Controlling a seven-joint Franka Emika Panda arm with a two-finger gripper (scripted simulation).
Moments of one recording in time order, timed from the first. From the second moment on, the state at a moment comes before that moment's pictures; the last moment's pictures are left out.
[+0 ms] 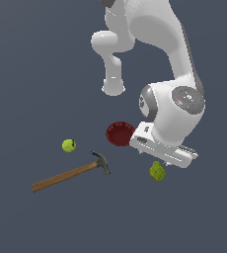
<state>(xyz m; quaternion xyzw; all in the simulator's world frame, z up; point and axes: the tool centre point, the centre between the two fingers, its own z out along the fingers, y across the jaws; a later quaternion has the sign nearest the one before) 0.090 0.153 0.149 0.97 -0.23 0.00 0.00</state>
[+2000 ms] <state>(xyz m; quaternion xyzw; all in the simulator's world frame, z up) 0.098 0.202 0.041 0.95 -0.31 0.00 0.00</state>
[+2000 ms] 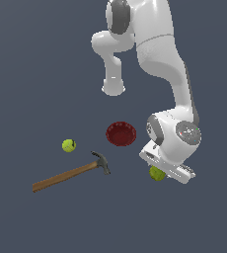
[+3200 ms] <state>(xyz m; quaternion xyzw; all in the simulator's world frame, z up) 0.076 0.189 0.088 0.95 -0.31 0.00 0.00</state>
